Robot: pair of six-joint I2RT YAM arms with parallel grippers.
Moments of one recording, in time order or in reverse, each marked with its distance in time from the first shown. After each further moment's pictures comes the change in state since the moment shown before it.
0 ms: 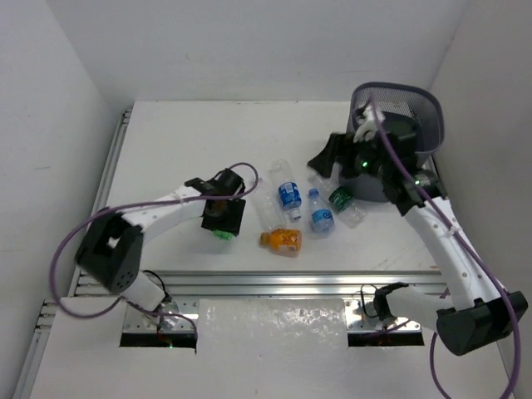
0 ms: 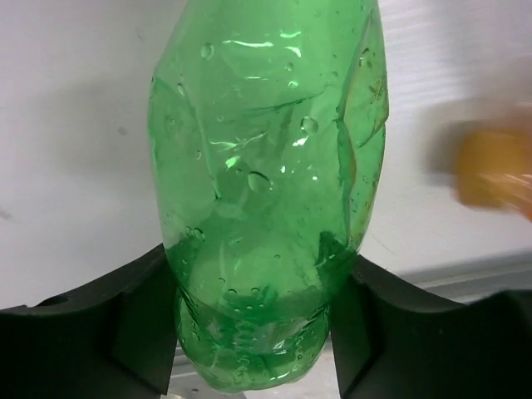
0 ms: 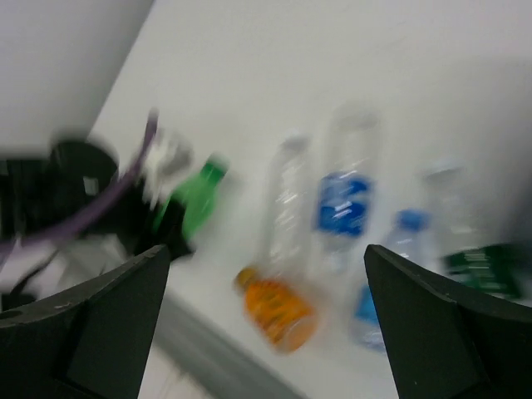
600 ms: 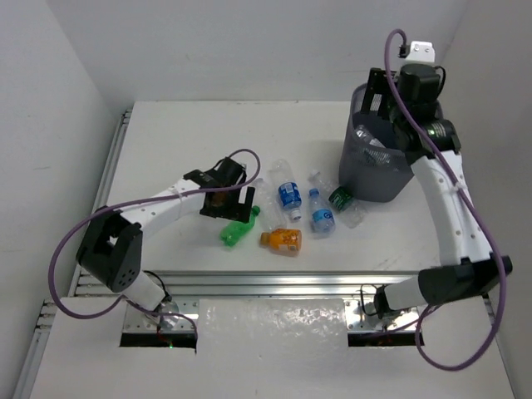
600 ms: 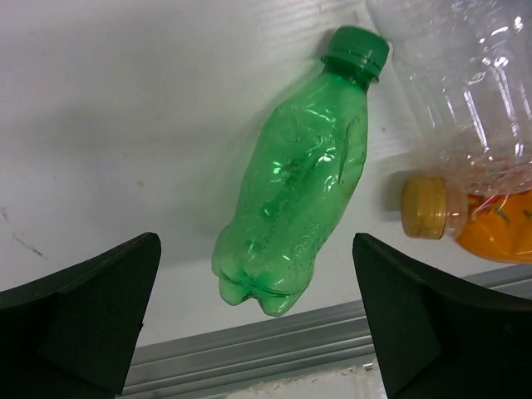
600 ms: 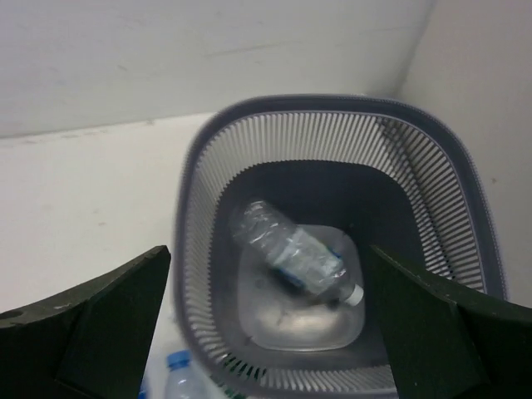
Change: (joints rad) left arm 0.015 -0.068 0.090 0.023 -0.021 0.011; right arm -0.068 0.303 0.442 -0.053 0.653 -0.208
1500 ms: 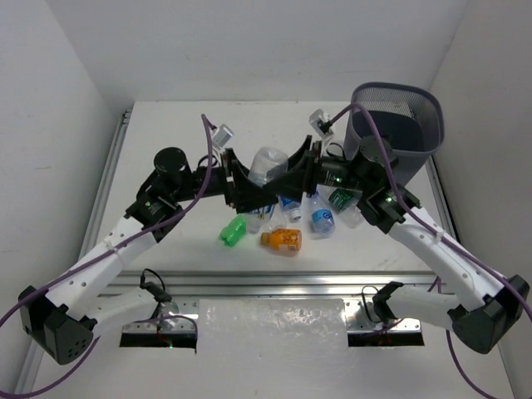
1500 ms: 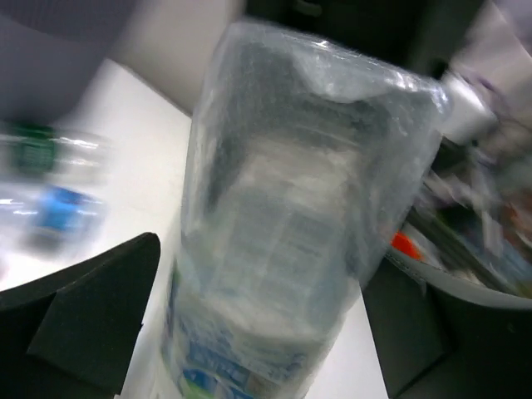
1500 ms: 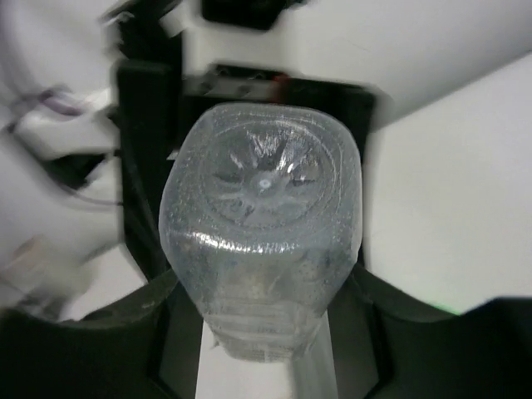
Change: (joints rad) left arm 0.007 -0.517 -0.153 0.855 0.940 -0.352; right arm 0.446 -0.311 -0.653 0.772 -1.192 0.461
